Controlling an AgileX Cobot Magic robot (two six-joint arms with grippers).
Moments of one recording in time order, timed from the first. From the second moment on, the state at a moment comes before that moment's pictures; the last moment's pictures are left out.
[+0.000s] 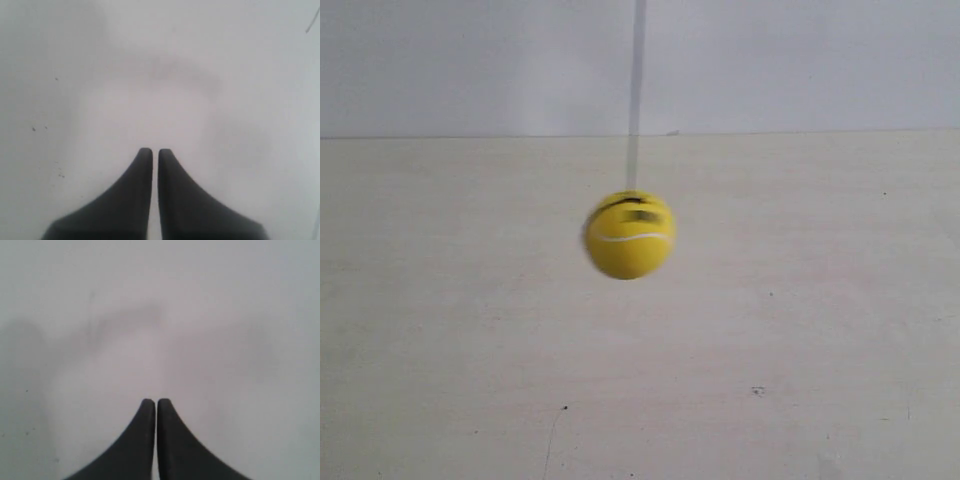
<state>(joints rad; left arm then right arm) -0.01 0.21 -0.20 0.40 -0.52 -0.79 -0.06 0.13 -0.16 -0.37 -0.57 0.65</state>
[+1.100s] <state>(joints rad) -0.20 1.52 -0.39 1.04 -1.19 -0.55 0.02 1.31 -0.32 -1.21 -1.21 0.71</state>
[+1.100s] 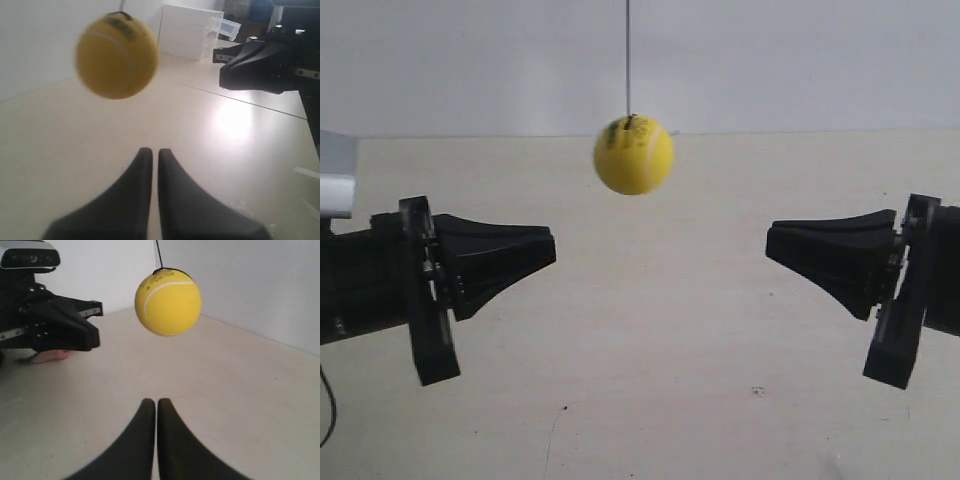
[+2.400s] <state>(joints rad) -0.24 1.64 -0.44 0.92 -1.21 -0.22 0.22 1.34 -0.44 -1.18 -1.10 0.67</state>
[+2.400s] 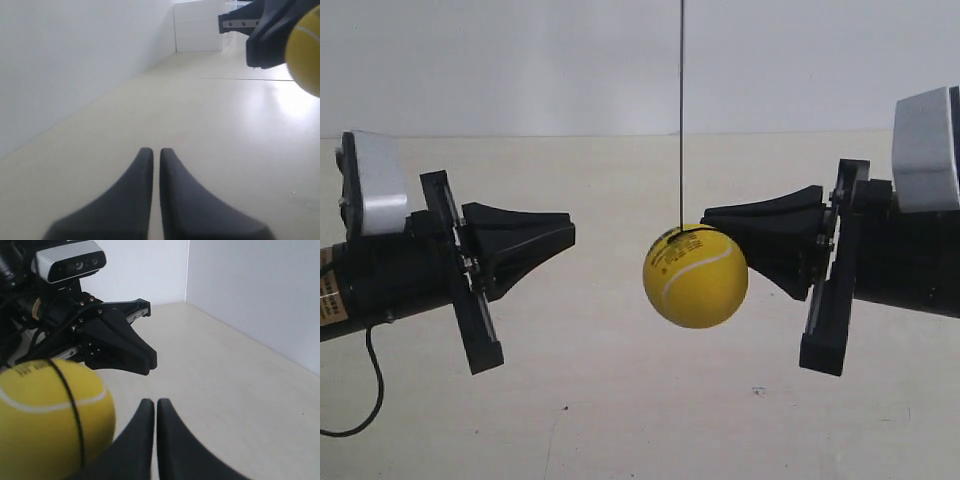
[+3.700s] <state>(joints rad) -0.30 1.65 -0.44 0.94 -1.21 -0.21 0.22 1.34 -0.44 -1.31 -1.17 0.73</state>
